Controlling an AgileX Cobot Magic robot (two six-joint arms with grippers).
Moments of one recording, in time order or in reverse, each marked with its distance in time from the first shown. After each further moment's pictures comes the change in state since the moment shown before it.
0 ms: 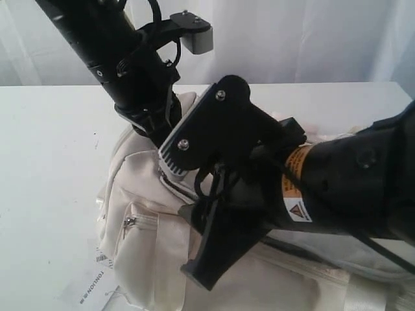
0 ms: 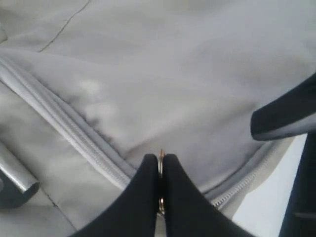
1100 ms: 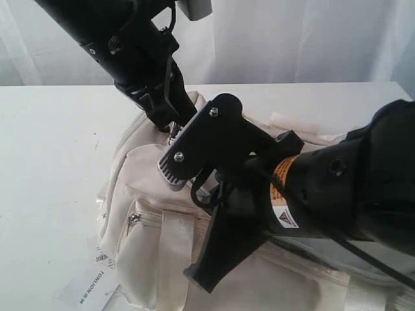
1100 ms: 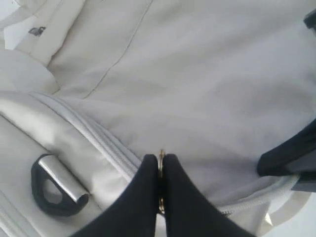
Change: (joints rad) left arm 0.000 -0.066 0.002 0.002 -0.123 0.056; right arm 0.000 0.051 0.000 -0.014 0.064 0.048
